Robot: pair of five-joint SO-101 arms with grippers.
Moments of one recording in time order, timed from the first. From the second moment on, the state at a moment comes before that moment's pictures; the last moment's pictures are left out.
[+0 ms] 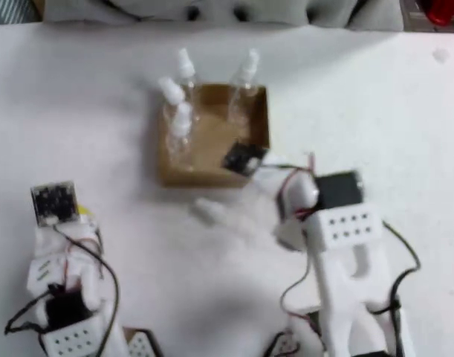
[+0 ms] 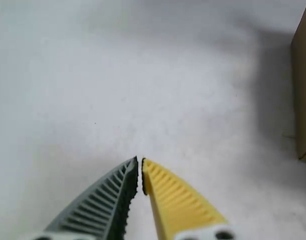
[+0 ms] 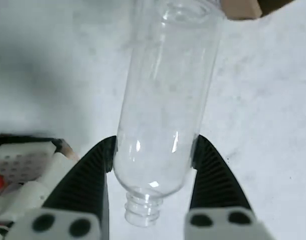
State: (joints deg) left arm -24.9 -104.1 95.6 51.6 -5.2; right arm -11.7 -34.7 27.9 96.8 52.3
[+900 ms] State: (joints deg) left arm -24.9 -104.1 95.6 51.6 -5.2; right arm 13.7 -34.7 52.7 69.3 98.1
